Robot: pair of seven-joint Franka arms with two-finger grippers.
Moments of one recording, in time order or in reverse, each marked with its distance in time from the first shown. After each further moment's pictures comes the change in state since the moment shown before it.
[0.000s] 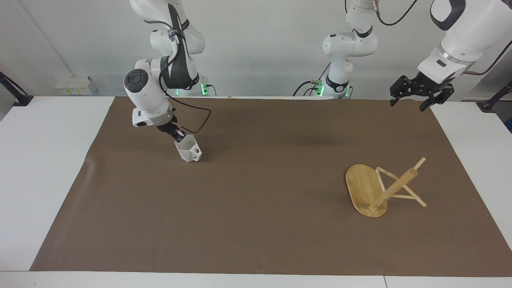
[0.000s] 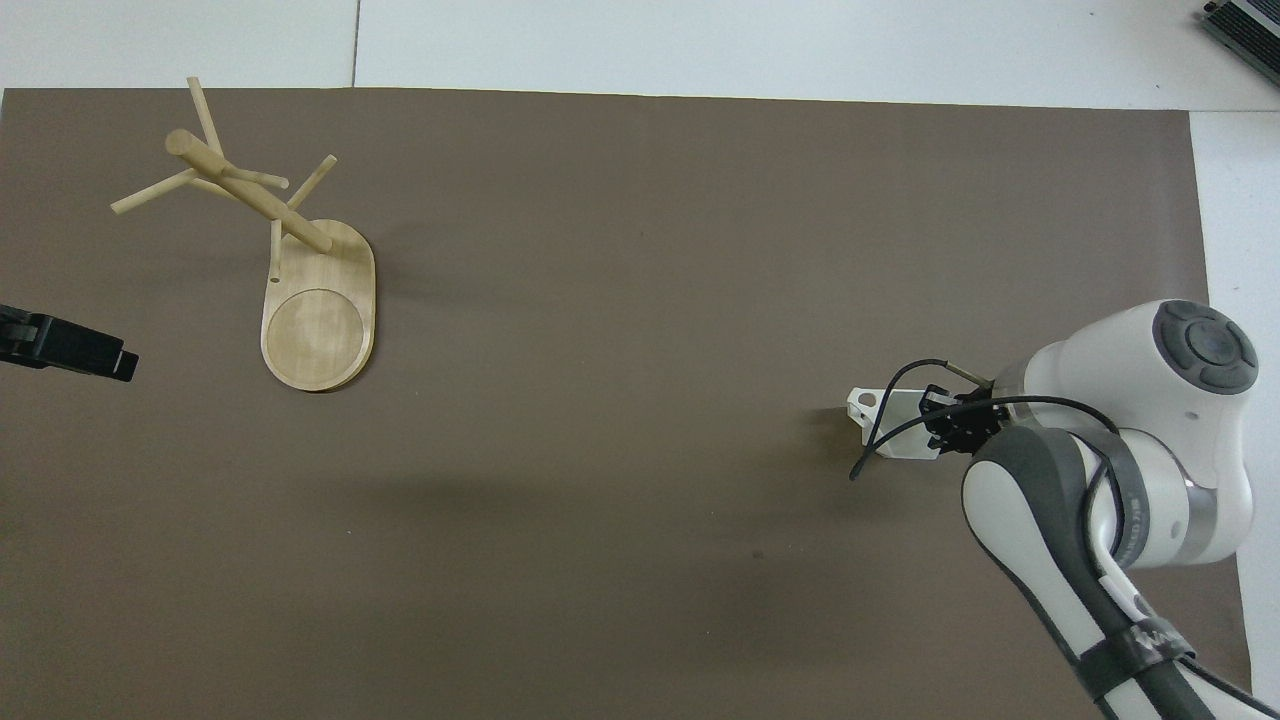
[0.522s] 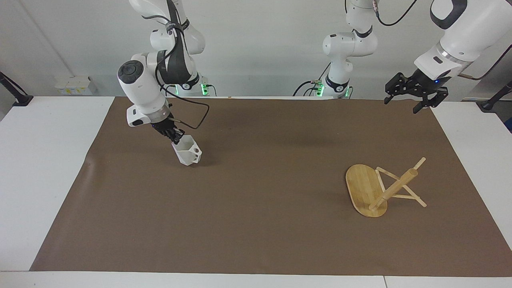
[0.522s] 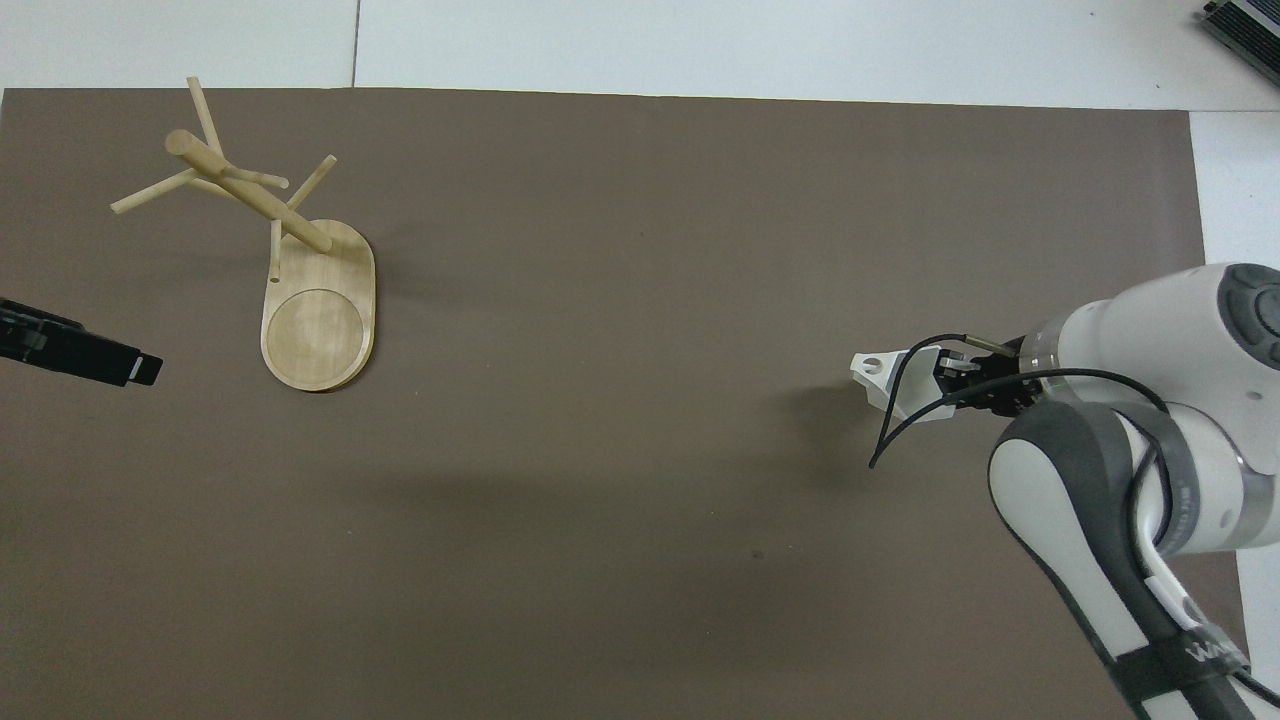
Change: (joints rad) left arm -0.001 0.000 0.000 0.000 -0.091 0.003 0.166; right arm 0.000 -0.008 0.000 0.140 0.000 -0.014 -0.244
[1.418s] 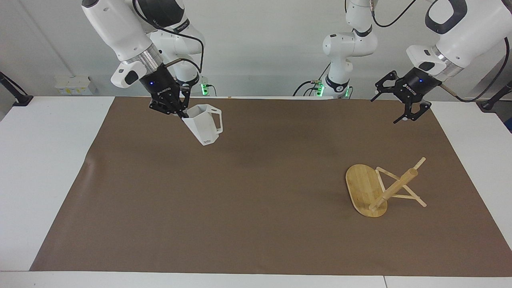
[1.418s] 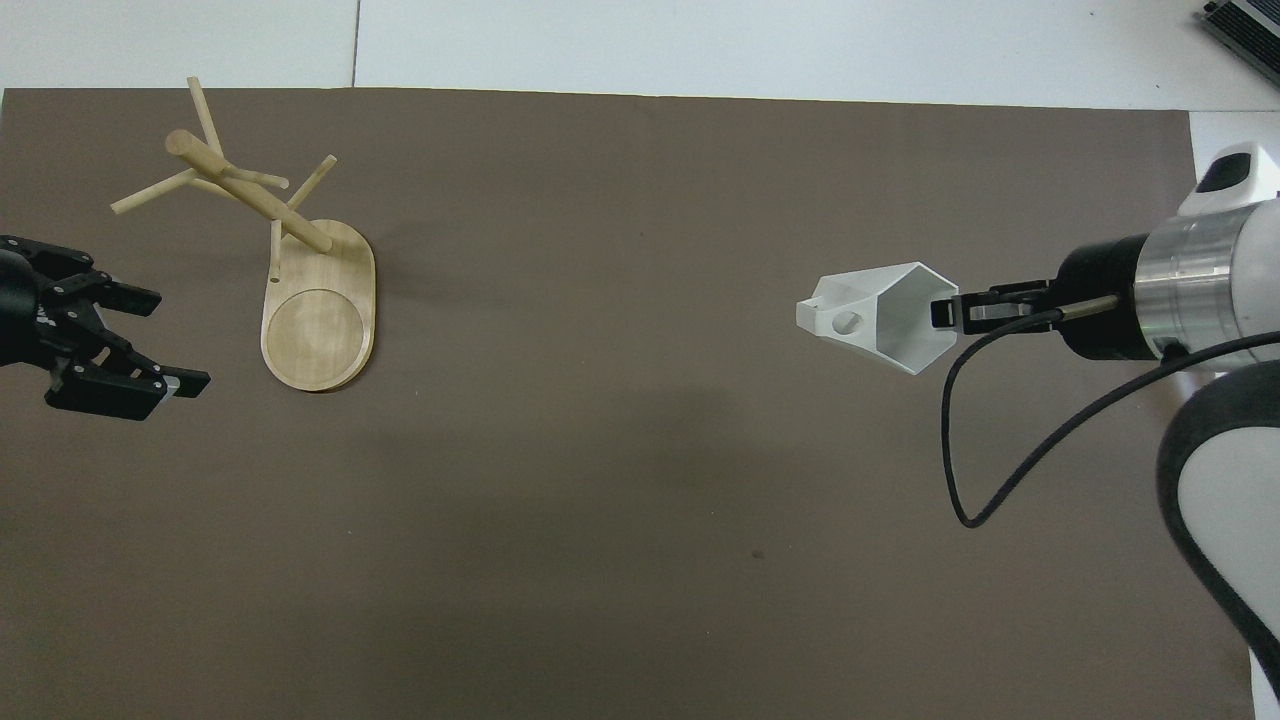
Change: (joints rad) left arm 0.005 -0.055 0.013 -0.152 -0.242 0.165 0.575; right arm 0.012 -0.040 0.022 0.314 0.343 -0.175 -0.460
